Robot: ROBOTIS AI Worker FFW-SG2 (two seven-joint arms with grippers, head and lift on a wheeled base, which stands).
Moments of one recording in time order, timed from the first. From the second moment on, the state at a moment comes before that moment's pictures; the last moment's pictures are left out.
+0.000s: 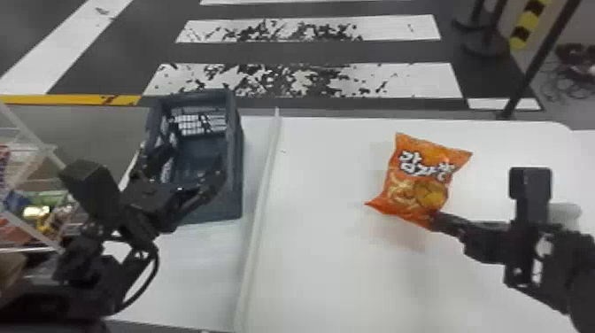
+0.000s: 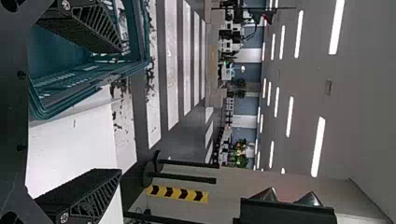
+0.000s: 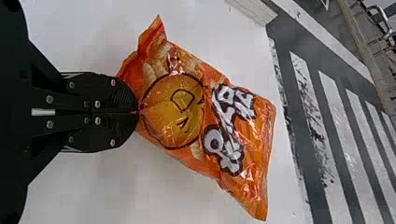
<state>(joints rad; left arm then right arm) 0.46 0.22 0.17 -2.11 0.27 0.21 -0.29 0.19 -0.12 -0.09 -1.94 -0.20 1.00 0.33</state>
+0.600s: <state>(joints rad) 0.46 0.22 0.17 -2.11 0.27 0.21 -0.29 0.19 -0.34 0.21 -2.18 0.43 1.08 0.17</state>
